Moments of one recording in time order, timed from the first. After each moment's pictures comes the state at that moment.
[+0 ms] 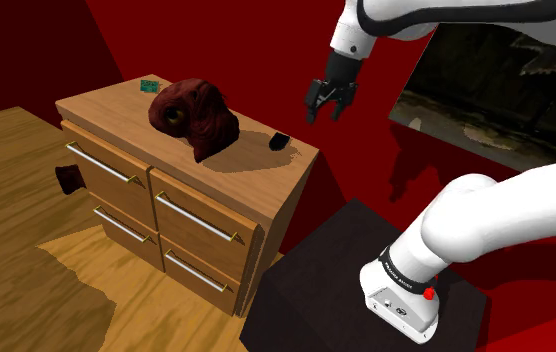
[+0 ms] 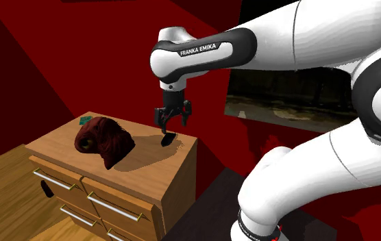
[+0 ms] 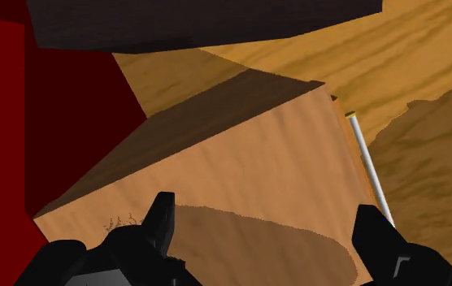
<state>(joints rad) -0.04 -0.58 0.03 -2.44 0.09 1.83 0.12</state>
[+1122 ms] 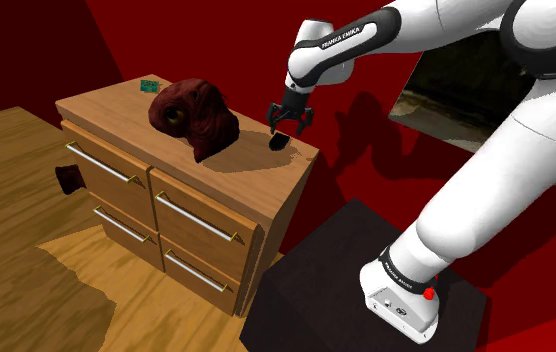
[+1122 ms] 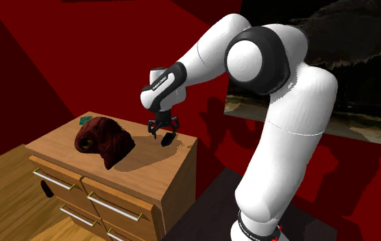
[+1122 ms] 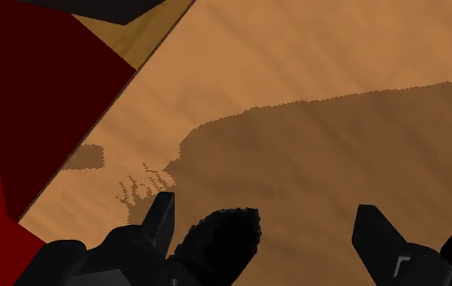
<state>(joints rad) -0.14 0.02 0.03 -2.26 0.03 2.28 0.43</state>
